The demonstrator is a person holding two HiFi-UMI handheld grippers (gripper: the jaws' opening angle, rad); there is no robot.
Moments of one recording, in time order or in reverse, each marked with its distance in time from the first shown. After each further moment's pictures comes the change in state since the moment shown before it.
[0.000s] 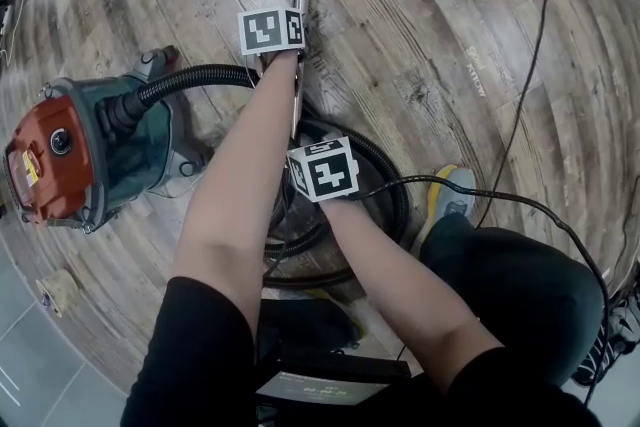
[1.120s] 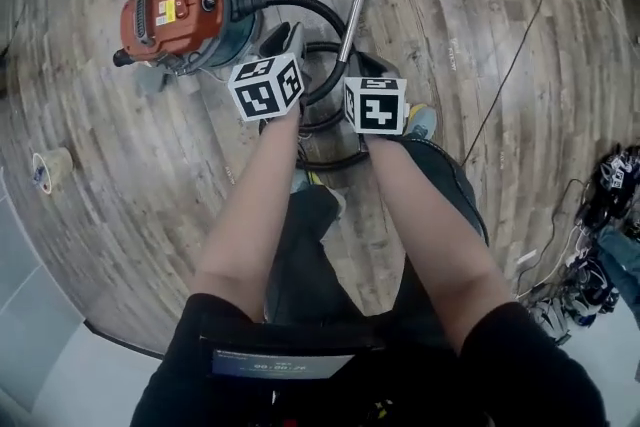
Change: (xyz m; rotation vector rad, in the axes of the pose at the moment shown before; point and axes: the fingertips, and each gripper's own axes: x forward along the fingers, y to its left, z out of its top) left arm -0.501 -0.072 0.038 -0.207 -0.375 0.138; right arm -0.308 0.171 0.137 -0.255 -0.024 -0.242
